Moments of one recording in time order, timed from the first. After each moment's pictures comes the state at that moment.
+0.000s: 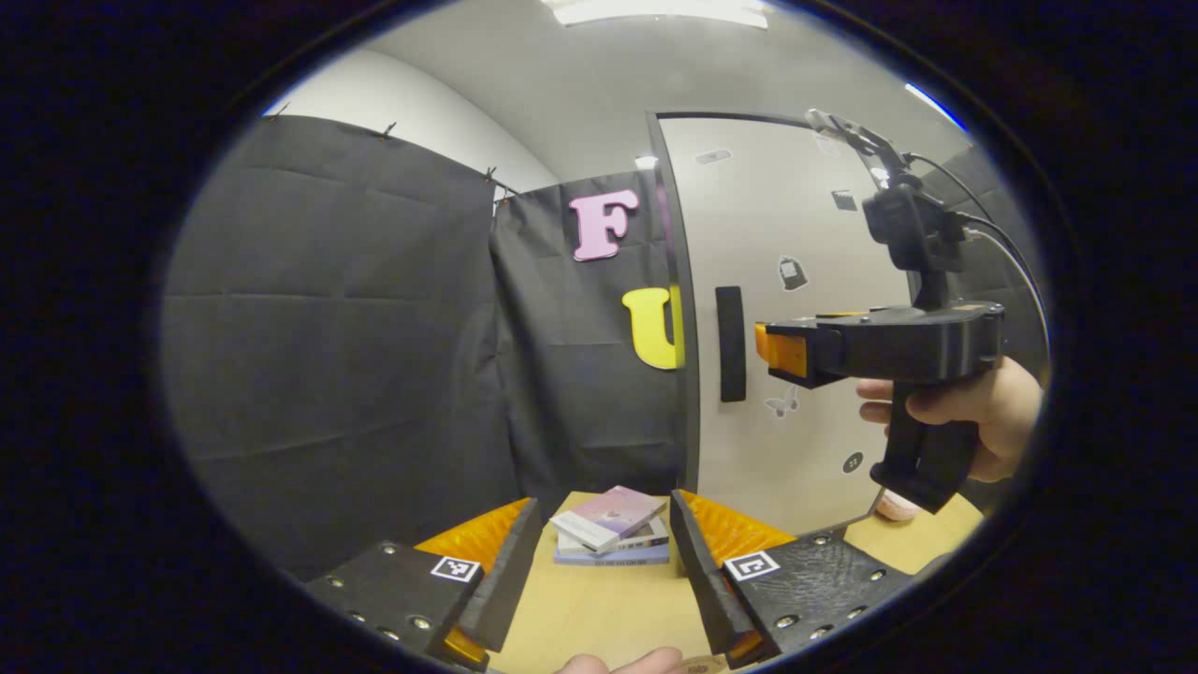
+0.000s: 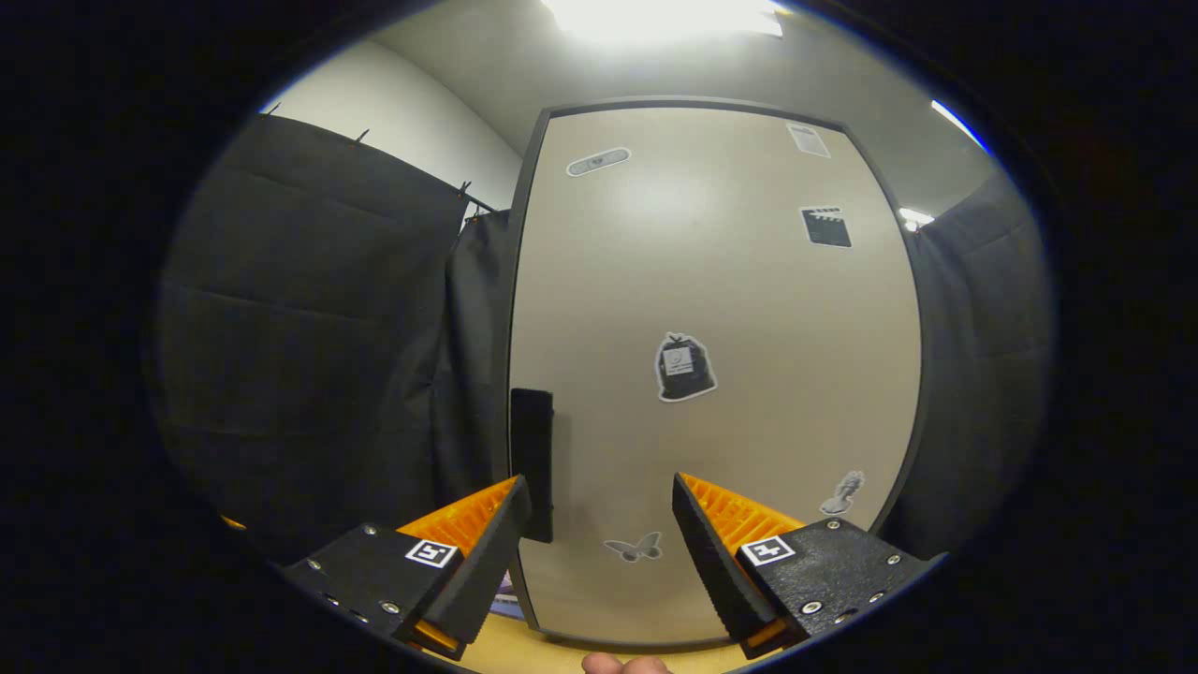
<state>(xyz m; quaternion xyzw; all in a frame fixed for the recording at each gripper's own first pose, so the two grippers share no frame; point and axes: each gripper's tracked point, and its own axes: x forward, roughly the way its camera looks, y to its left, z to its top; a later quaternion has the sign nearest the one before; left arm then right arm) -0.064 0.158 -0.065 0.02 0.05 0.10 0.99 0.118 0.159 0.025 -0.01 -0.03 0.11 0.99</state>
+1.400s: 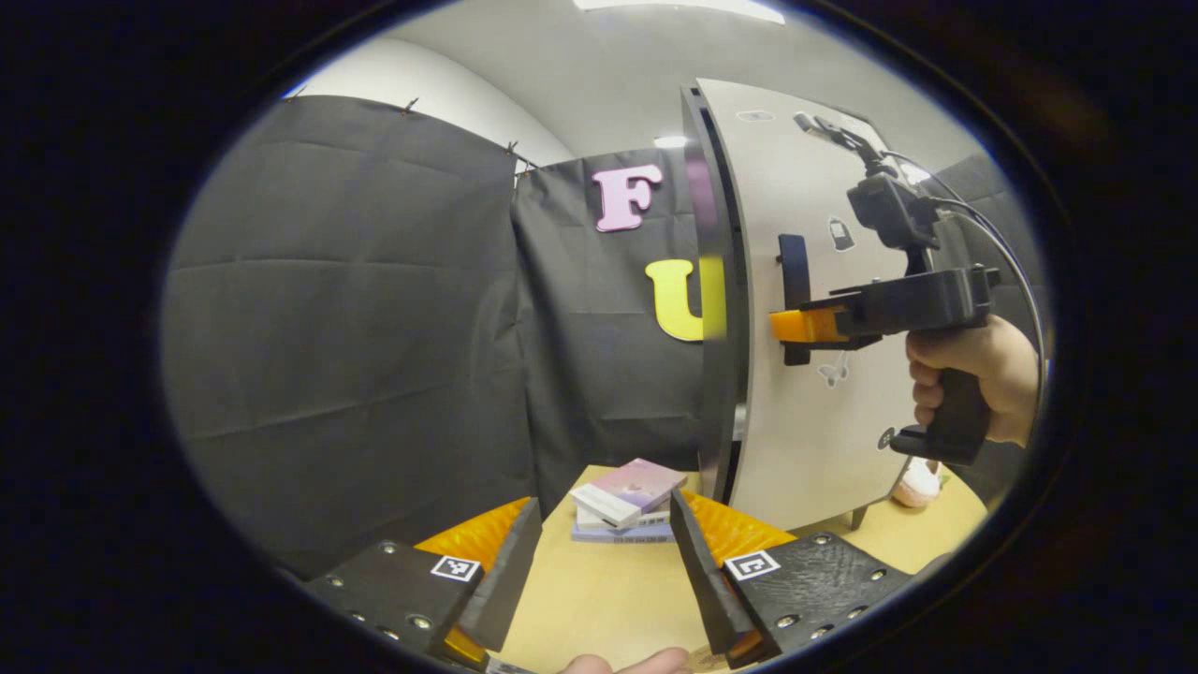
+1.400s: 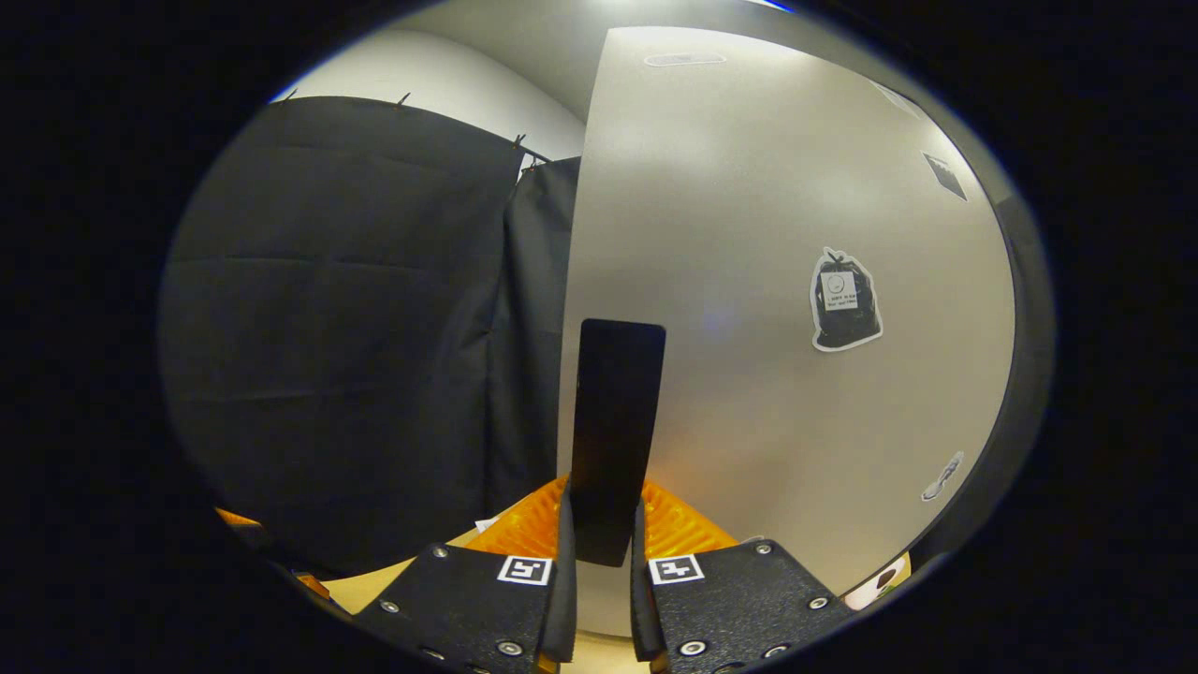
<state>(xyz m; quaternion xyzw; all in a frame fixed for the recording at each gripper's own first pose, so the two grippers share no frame) -0.069 0.188 -0.102 0.01 0.08 0.11 0.99 0.146 0.211 -0.013 -0.05 0.05 0.20 0.98</state>
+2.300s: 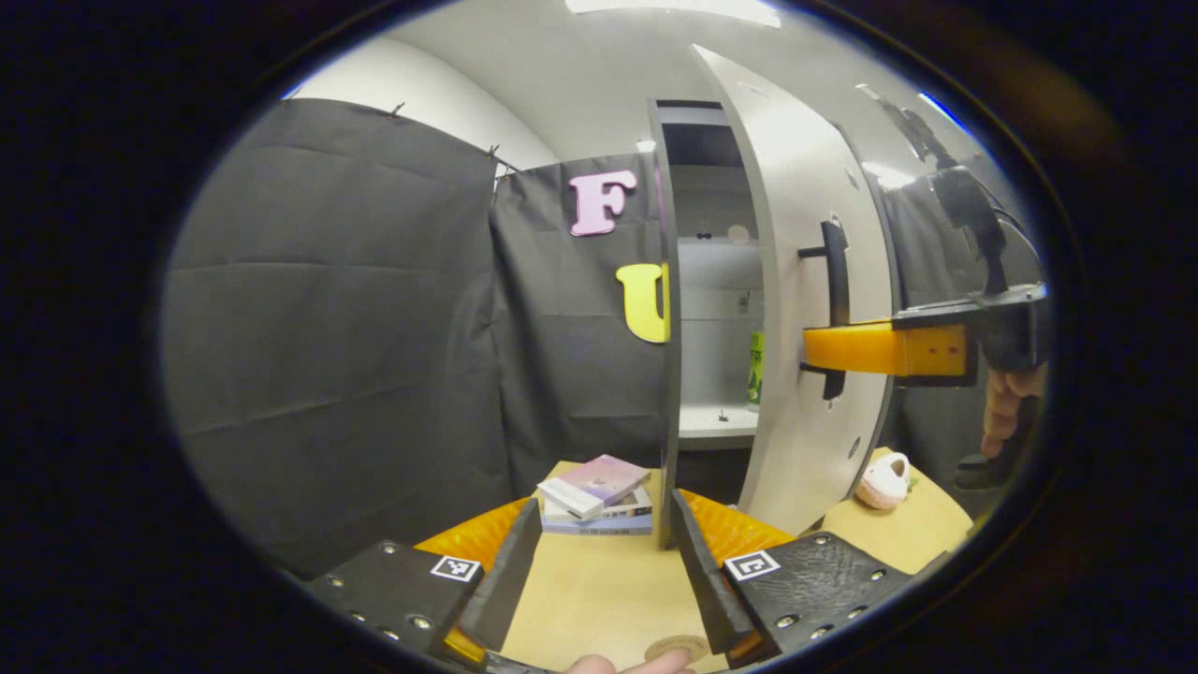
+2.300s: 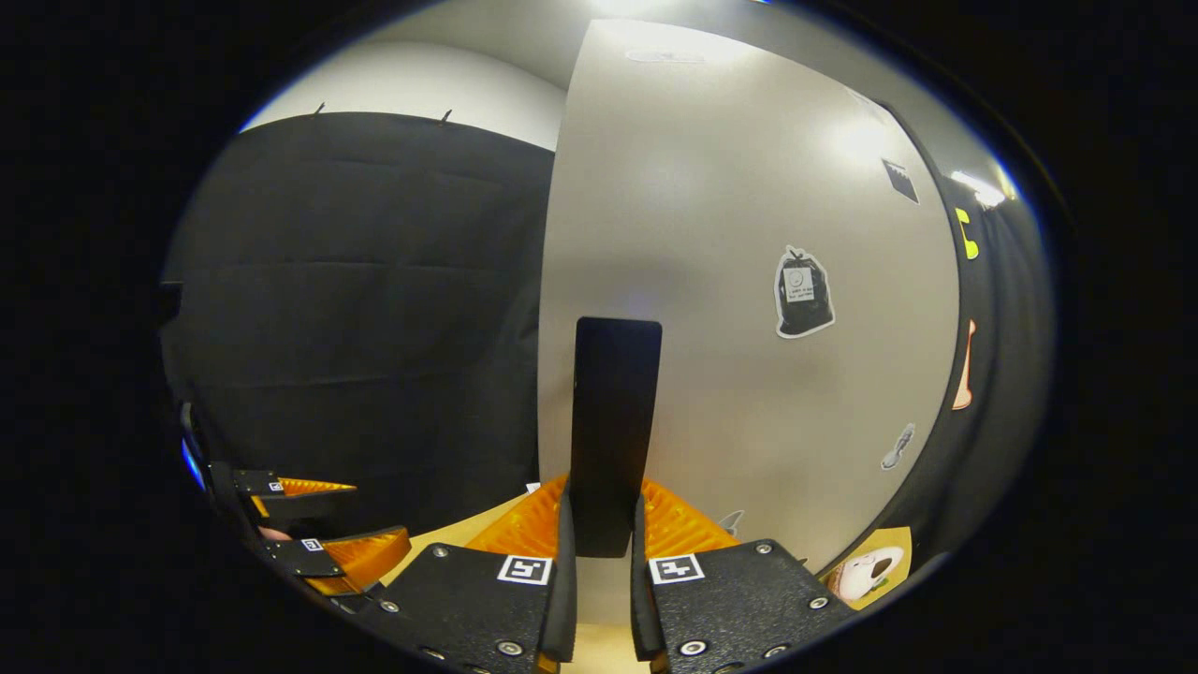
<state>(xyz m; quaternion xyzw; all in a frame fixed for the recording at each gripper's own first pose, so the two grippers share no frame) -0.096 0.125 -0.086 0.01 0.08 0.08 0.99 0.069 0.185 -0.003 -0.05 0.06 0.27 0.96</state>
